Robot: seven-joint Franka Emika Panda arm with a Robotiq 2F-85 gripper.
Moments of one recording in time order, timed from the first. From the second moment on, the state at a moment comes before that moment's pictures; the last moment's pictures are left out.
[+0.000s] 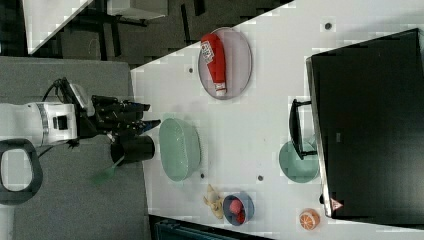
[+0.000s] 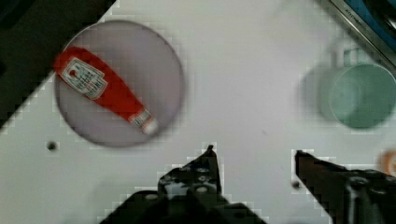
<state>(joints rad) -0.01 -0.03 0.00 -1.80 -0.01 0.20 0.06</state>
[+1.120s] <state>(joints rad) 0.03 -0.23 0.30 -2.04 0.02 0.24 0.21</state>
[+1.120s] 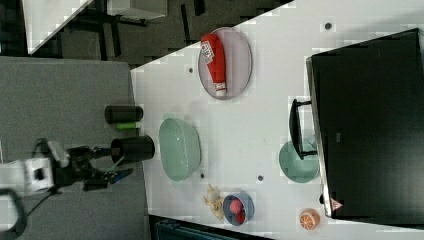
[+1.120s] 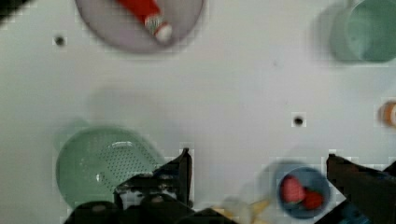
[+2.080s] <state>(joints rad) 0.11 0.36 0.55 -2.06 -0.14 0.73 1.25</state>
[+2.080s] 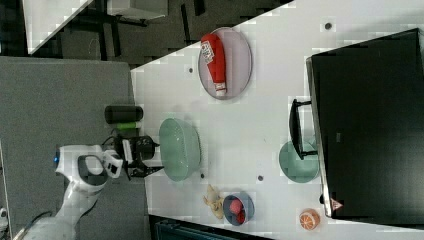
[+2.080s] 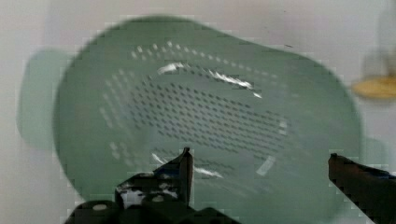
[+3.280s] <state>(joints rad) 0.09 0.59 0.42 -2.10 -0.30 0.93 1.42</state>
